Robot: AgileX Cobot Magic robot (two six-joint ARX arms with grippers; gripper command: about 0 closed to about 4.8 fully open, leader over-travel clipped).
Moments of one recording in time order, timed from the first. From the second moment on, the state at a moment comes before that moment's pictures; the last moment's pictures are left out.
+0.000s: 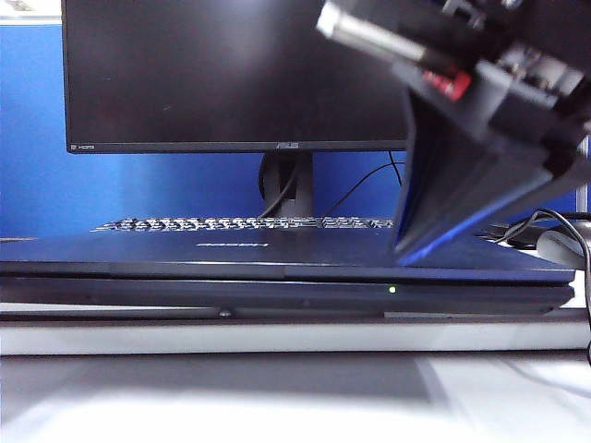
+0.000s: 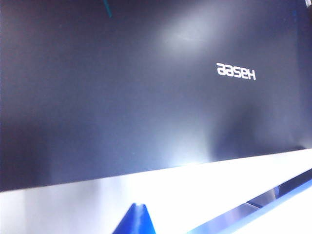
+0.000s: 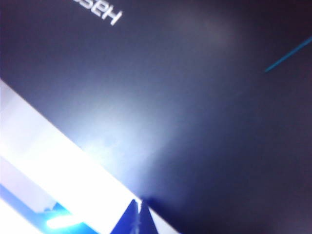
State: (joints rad) left arm -0.65 0.41 0.35 -0.60 0.12 -0.63; right arm 1.23 1.06 0.62 -0.46 0.37 0.57
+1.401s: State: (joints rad) left arm -0.65 0.43 0.24 -0.46 0.03 -0.67; right arm 1.20 1.14 0.62 -0.40 0.32 0.55
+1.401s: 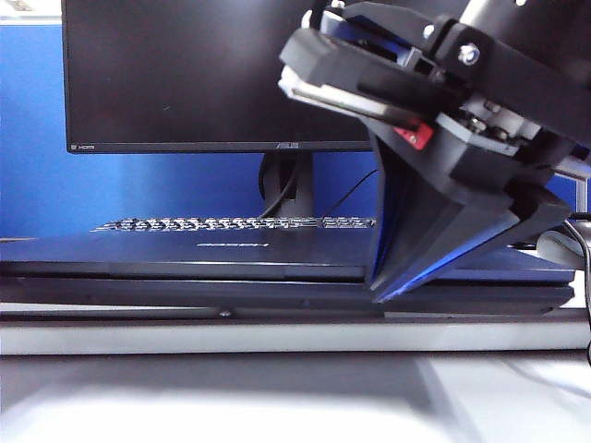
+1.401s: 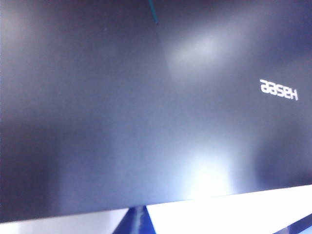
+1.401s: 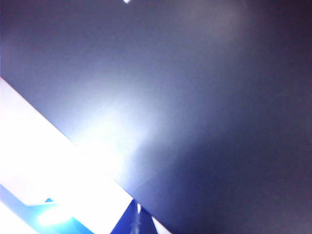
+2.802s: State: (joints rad) left arm -0.65 0.43 0.20 -0.38 0.06 -0.66; right arm 1.20 1.14 0.62 -0.40 0.32 0.55
